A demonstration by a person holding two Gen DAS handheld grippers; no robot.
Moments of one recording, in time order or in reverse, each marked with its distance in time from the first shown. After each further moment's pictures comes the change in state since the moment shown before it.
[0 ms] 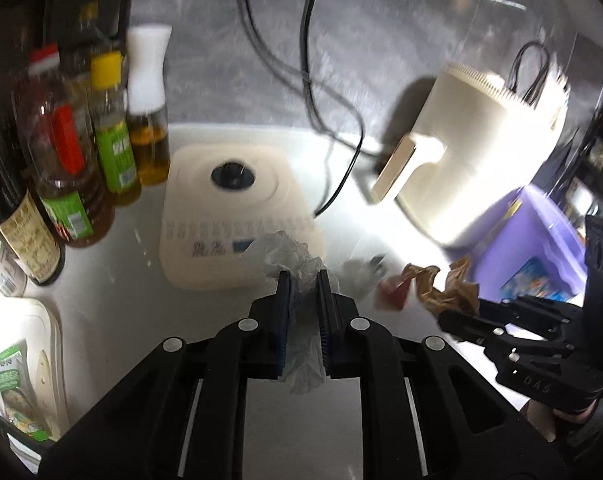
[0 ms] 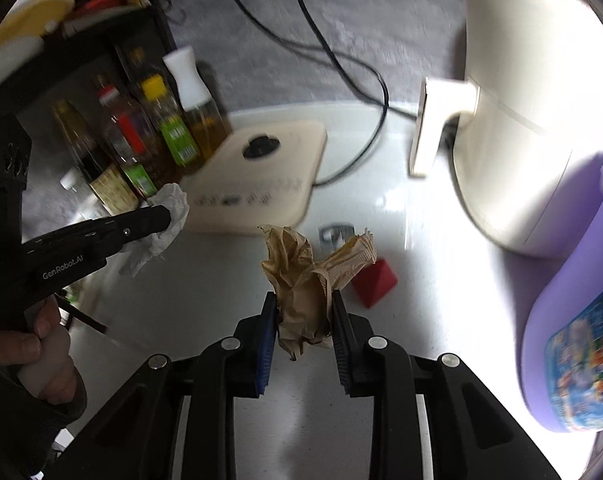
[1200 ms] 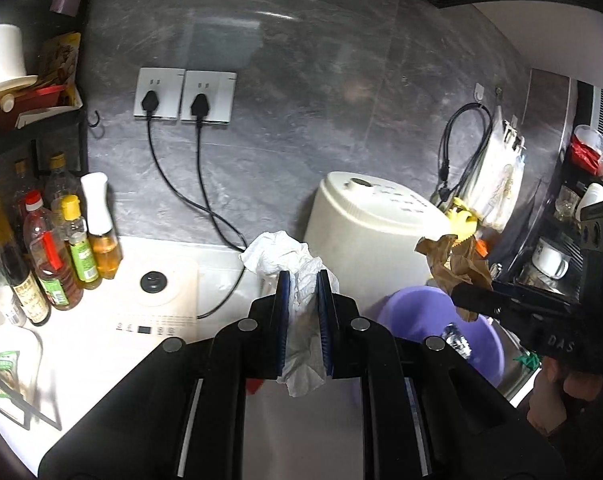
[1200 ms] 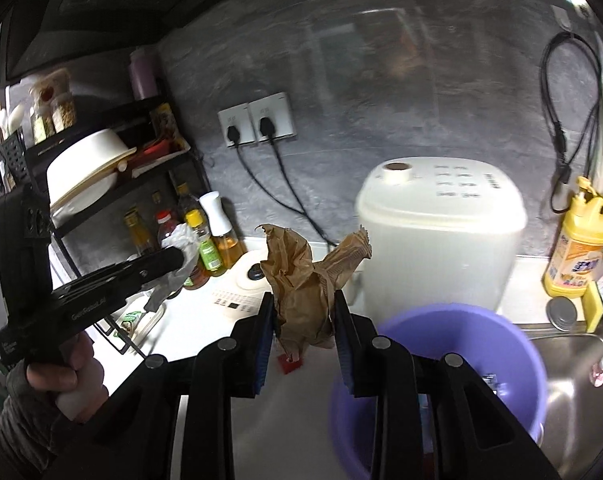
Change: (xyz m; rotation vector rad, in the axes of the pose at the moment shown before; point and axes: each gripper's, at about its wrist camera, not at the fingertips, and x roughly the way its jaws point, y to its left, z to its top) left arm -0.081 -0.196 0.040 0.004 -0.308 0.038; right arm -0.199 -0.144 0.052 -0.075 -0.303 0.121
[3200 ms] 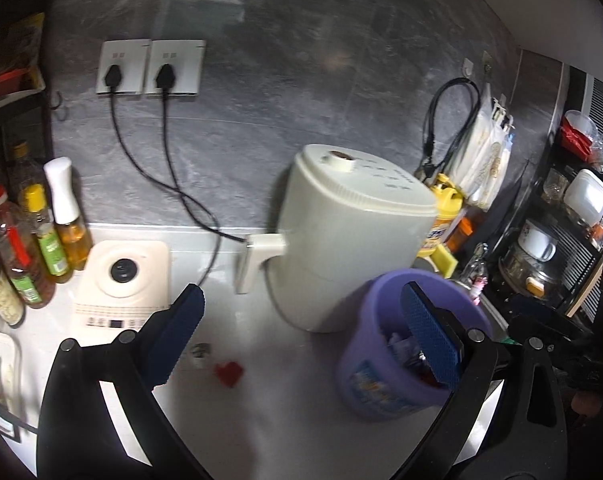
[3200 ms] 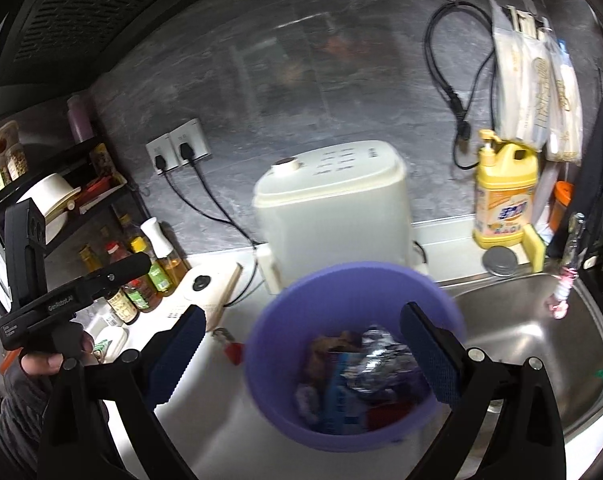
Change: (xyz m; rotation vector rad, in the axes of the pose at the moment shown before) left arm 0.032 0.008 0.004 0.013 0.109 -0.077; right arm -0.046 -0.030 -0.039 0.161 -0.061 -0.168
